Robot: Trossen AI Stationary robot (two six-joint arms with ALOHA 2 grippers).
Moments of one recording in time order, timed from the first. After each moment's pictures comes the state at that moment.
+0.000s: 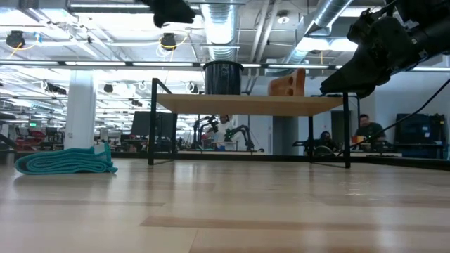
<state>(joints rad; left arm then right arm) 0.59 1.17 1.25 -0.38 0.23 0.15 0.16 0.84 0.28 0.13 0.34 0.21</state>
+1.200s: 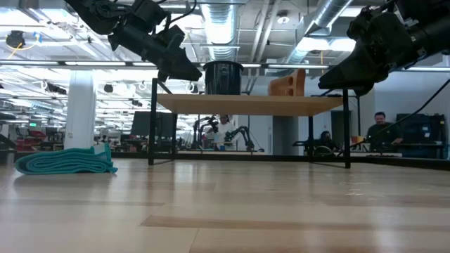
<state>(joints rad) 0.63 1.31 0.86 0.09 0.23 0.07 0.16 0.84 0.28 0.17 0.34 0.20</state>
